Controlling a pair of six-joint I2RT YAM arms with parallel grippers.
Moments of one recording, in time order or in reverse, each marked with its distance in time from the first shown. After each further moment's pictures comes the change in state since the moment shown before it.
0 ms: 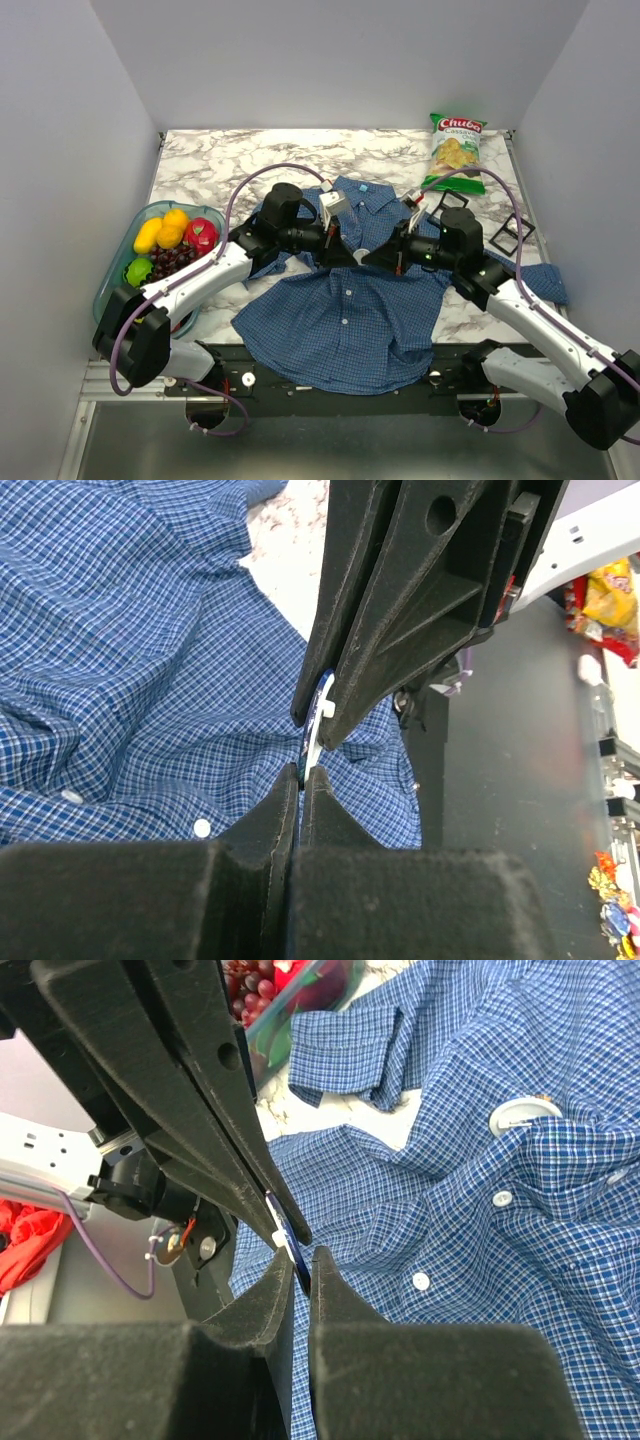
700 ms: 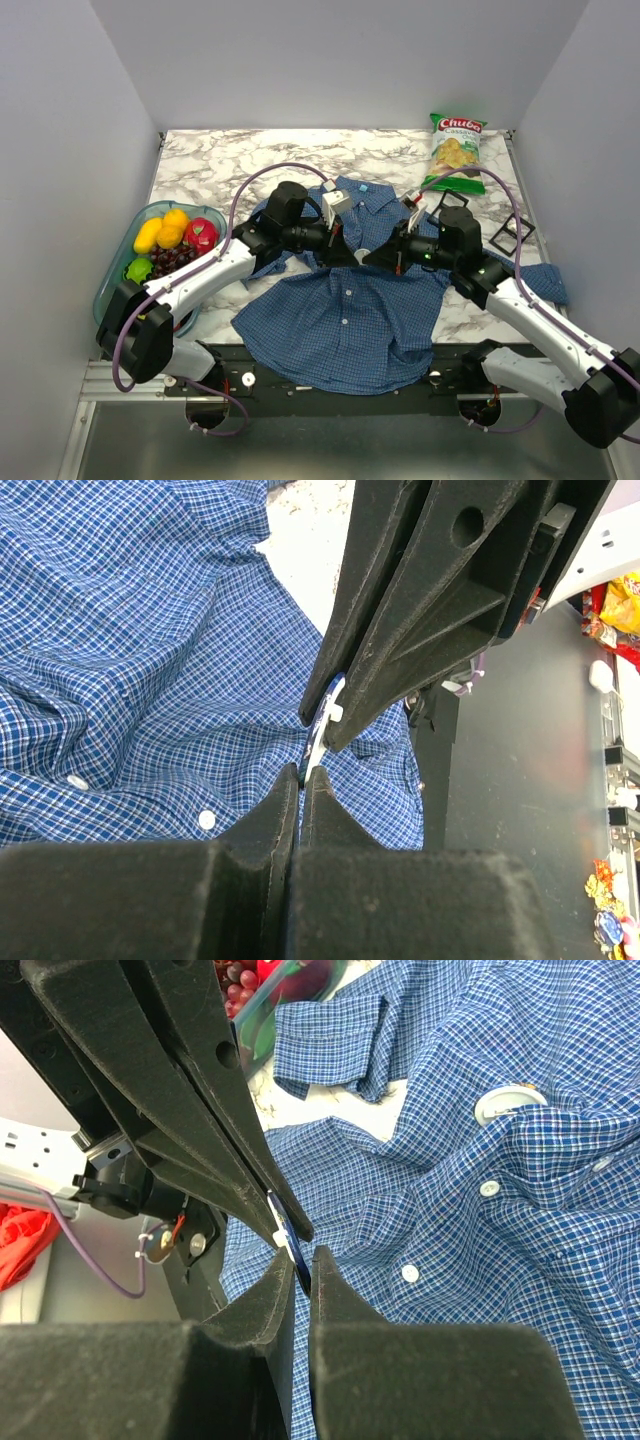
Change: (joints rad) left arm -0.013 0.027 0.039 -0.072 -0.052 0.013; right arm -0.002 0.014 0.011 -0.031 0.004 -0.014
